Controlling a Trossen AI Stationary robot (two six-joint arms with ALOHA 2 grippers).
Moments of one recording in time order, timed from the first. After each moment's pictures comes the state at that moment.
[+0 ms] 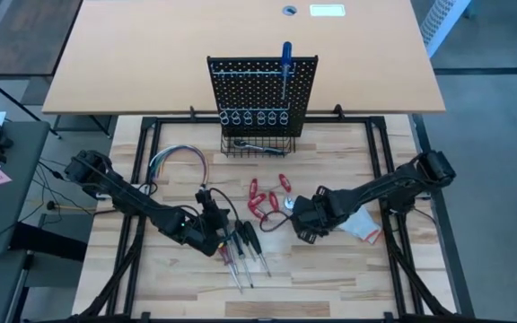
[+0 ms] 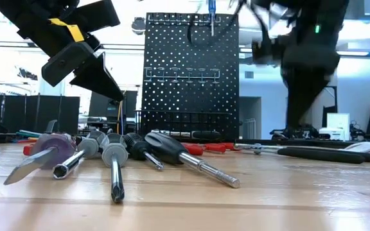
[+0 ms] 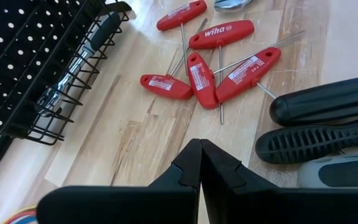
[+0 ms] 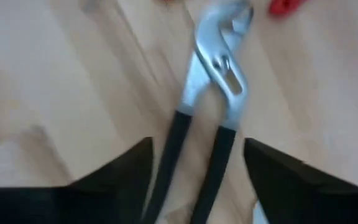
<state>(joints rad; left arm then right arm) -0.48 1.54 0.83 -0.32 -0.86 -0.43 0.27 1.66 1.04 -0.81 0.24 0.70</state>
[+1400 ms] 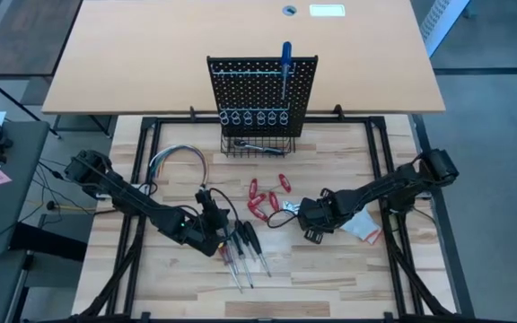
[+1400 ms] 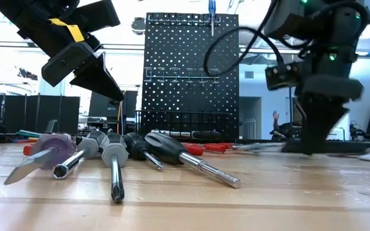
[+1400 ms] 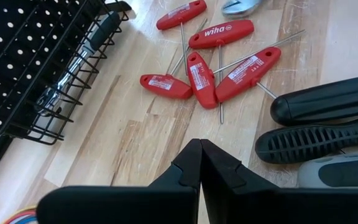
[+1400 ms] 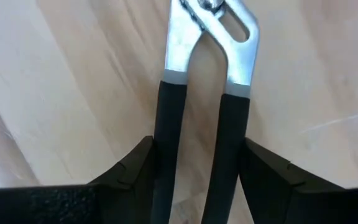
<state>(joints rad) -0.48 1.54 0.83 -0.32 -0.86 -0.42 0.26 1.60 0.85 -0.60 0.20 0.66</state>
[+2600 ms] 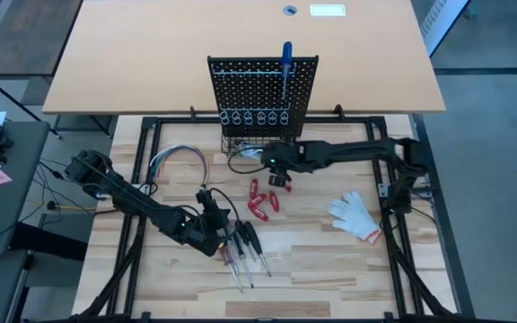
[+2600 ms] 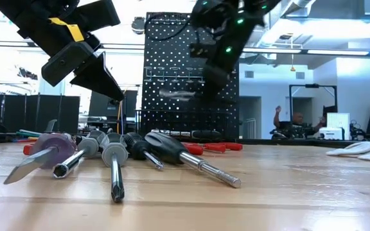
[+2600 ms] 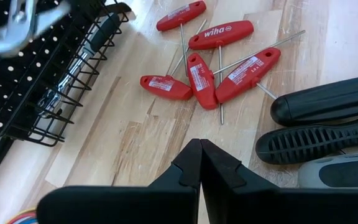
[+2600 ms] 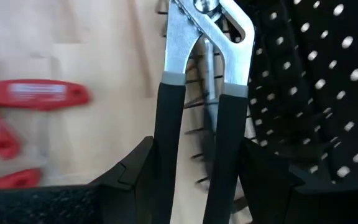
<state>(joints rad) -0.48 1.54 0.83 -0.32 -0.86 -0.42 -0.18 1.83 1.38 -0.53 0.46 -0.17</state>
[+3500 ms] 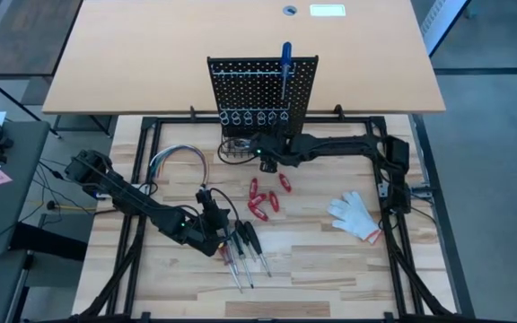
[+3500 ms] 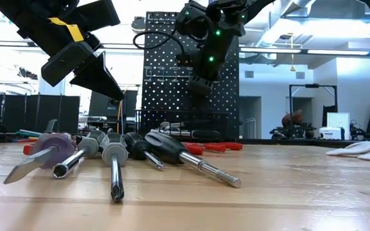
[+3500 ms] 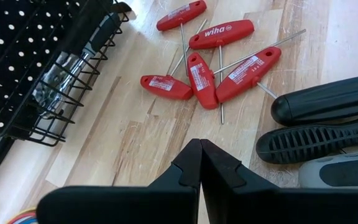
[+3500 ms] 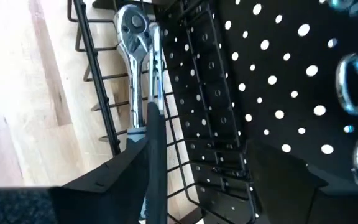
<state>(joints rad) -0.48 1.54 0.83 -0.32 -0.86 -0.42 -0.21 1.96 1.54 -0.53 0.64 -0.29</state>
